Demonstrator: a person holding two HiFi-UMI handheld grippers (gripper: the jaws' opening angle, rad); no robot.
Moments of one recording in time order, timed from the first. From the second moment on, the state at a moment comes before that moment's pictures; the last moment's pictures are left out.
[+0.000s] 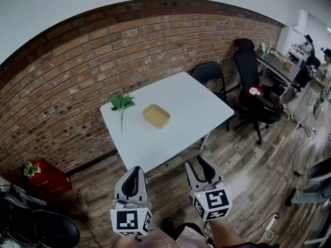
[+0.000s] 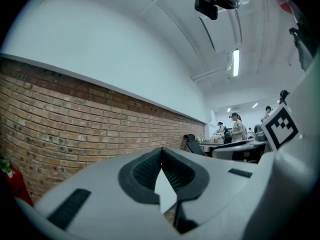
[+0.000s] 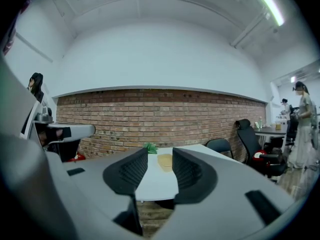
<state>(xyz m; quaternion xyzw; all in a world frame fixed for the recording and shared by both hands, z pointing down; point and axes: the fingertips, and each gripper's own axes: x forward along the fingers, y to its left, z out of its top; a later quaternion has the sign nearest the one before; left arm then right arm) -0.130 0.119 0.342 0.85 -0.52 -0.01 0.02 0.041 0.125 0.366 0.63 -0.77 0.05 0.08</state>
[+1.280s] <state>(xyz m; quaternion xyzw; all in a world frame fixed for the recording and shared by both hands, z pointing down) -0.044 -0.133 0.371 0.81 -0.58 0.04 0.02 0.113 -0.160 0.411 0.55 -0.82 0.09 0.08</state>
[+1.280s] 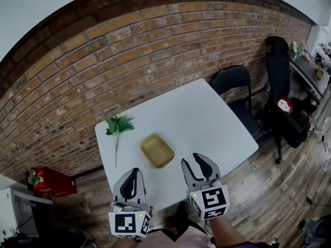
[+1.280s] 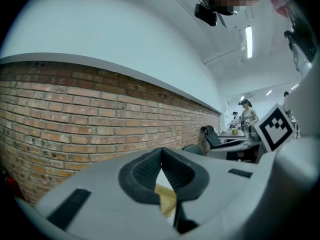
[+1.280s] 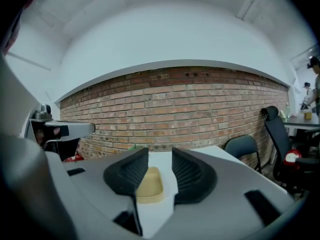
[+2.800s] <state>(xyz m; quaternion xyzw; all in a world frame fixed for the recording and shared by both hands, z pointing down) -0.106 -0.241 0.471 0.76 -0.63 0.07 0.13 0.060 -0.269 0.561 0.45 -0.84 0.19 0.23</state>
